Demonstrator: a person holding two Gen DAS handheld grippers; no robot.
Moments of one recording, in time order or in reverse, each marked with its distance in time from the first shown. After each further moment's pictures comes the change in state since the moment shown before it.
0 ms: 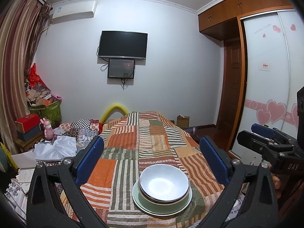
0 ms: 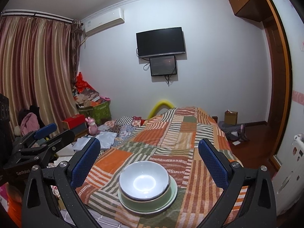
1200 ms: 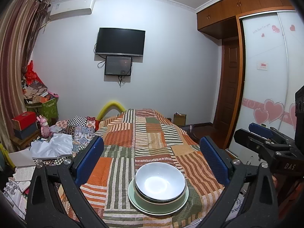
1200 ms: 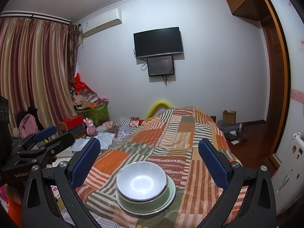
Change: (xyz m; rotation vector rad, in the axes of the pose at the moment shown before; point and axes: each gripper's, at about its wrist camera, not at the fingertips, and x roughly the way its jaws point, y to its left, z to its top) left arm 0.003 0.003 -0.001 -0.007 0.024 -0.032; right arm 0.002 -0.007 0.004 0.015 -0.002 -0.013
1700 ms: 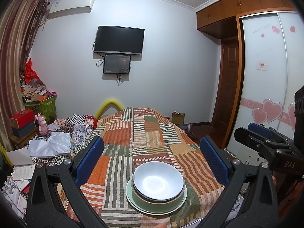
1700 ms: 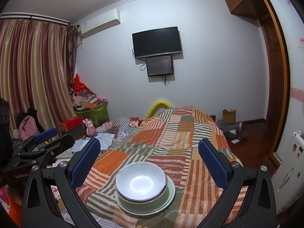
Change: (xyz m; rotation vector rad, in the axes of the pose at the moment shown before) left arm 0.003 0.003 0.000 -0.007 0.007 -0.012; right arm 0.002 -0.004 0.000 0.010 0.001 -0.002
